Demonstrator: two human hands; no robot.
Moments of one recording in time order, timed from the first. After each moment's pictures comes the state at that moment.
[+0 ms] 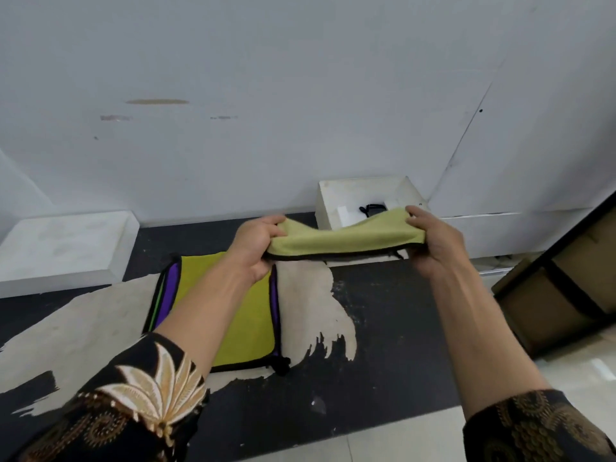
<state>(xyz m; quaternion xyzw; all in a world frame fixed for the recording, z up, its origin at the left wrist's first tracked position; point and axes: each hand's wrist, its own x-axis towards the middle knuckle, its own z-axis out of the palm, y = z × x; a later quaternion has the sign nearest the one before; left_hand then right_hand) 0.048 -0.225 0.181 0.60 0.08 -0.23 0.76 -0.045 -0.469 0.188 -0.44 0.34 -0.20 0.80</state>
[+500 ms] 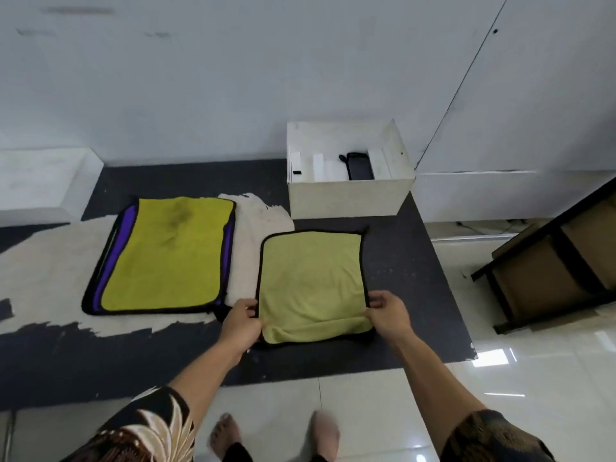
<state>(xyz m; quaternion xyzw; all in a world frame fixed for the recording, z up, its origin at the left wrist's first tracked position) -0.100 -0.277 -0.037 0.81 0.19 -0.28 0.48 -0.163 -0.557 -0.030 -0.77 0.38 0.10 0.50</state>
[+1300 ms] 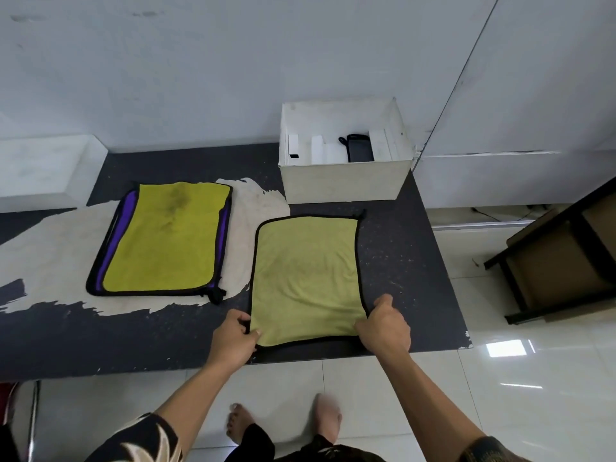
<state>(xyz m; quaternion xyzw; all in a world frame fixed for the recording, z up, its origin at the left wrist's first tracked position) -0.156 -0.282 -0.041 0.87 0.18 -0.24 0.39 -0.197 -0.546 -0.018 -0.85 0.39 0.20 0.29</state>
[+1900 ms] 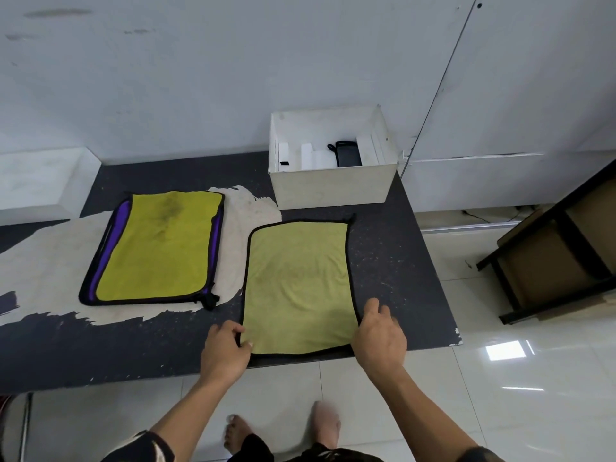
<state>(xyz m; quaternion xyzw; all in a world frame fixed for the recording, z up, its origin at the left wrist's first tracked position) -0.170 -0.277 -0.054 0.94 0.11 -0.18 0.26 -0.224 -0.541 -0.034 -0.95 0.27 0.08 0.15</state>
